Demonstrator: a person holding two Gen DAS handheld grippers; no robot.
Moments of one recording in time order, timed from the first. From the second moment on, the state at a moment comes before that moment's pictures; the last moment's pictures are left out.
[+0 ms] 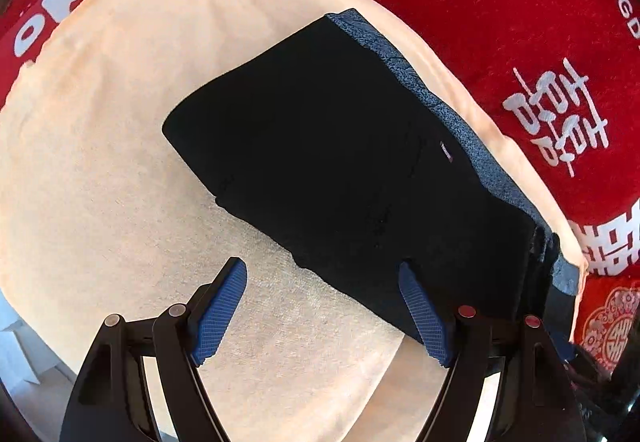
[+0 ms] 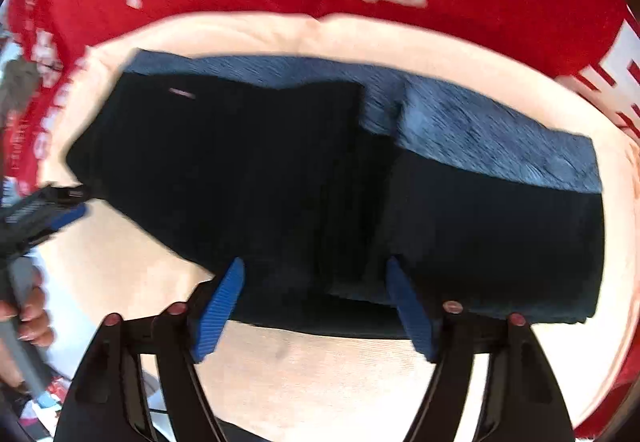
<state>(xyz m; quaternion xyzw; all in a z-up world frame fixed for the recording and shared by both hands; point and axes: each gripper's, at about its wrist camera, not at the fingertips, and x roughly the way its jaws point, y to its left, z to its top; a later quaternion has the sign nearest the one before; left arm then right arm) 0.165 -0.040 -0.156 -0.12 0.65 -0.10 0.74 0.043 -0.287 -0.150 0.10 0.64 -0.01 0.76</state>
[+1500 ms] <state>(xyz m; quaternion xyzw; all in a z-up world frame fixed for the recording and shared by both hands) 0.177 -0.103 -0.129 0.01 0.51 -0.14 0.85 0.151 -0.288 -0.125 0.22 0.67 0.09 0.71</state>
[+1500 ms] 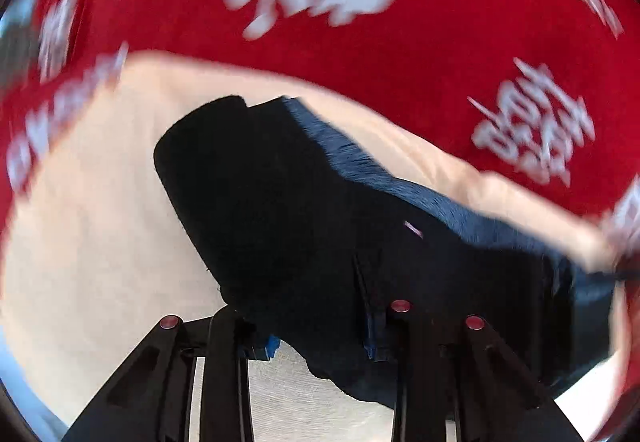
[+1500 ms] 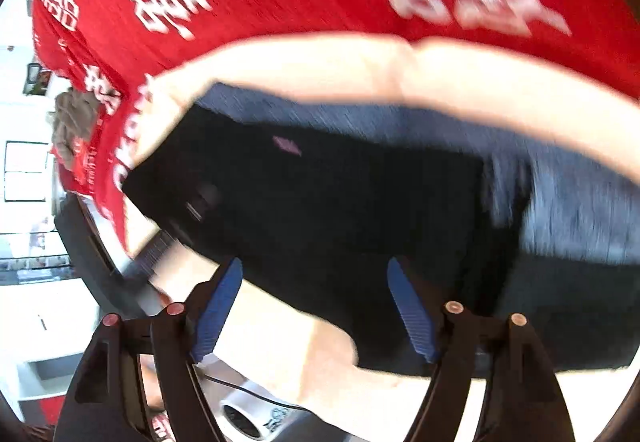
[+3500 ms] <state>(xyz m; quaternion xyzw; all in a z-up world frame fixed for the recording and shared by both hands) -0.041 -0.444 -0.109 0.34 0.46 -0.36 0.74 -0.044 -0.594 -0.161 0.40 0.58 0.06 0.71</state>
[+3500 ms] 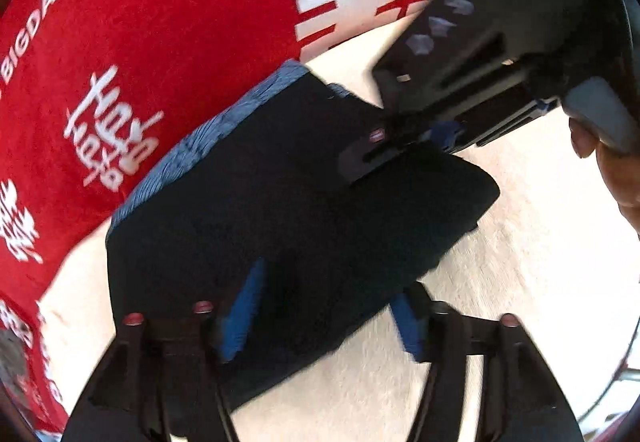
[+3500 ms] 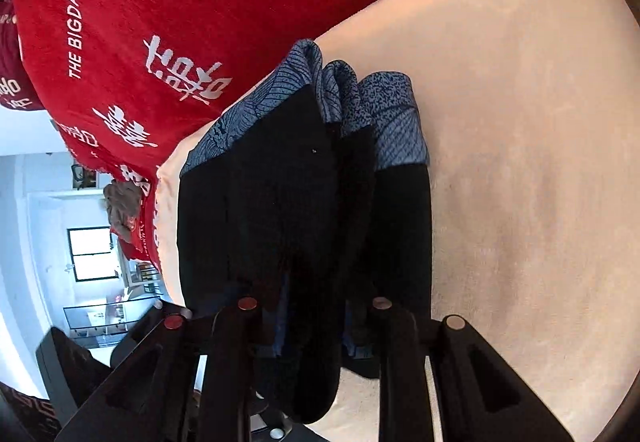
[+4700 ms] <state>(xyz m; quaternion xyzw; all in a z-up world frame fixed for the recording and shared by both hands) 0.055 -0.337 -0.108 0.18 0.61 -0.25 0.73 -0.090 -0.537 -0.146 0.28 0.62 -0.09 0.73</state>
